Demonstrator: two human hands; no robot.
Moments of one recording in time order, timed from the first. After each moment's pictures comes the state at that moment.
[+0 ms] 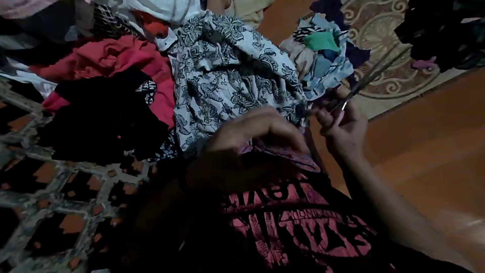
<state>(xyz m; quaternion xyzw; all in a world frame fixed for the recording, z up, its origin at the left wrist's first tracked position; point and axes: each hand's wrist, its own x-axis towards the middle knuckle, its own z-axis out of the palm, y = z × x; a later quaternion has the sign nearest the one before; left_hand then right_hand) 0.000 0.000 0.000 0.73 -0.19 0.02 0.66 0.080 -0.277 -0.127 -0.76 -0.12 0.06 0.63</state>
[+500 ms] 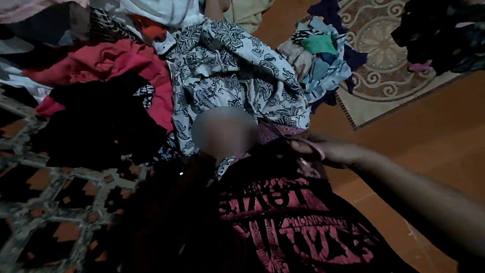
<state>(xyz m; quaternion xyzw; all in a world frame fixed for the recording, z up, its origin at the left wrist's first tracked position) 0.002 0.014 -0.159 0.94 -0.11 0.22 0.25 0.096 -0.253 -0.081 -0.58 -0.12 0.63 0.50</state>
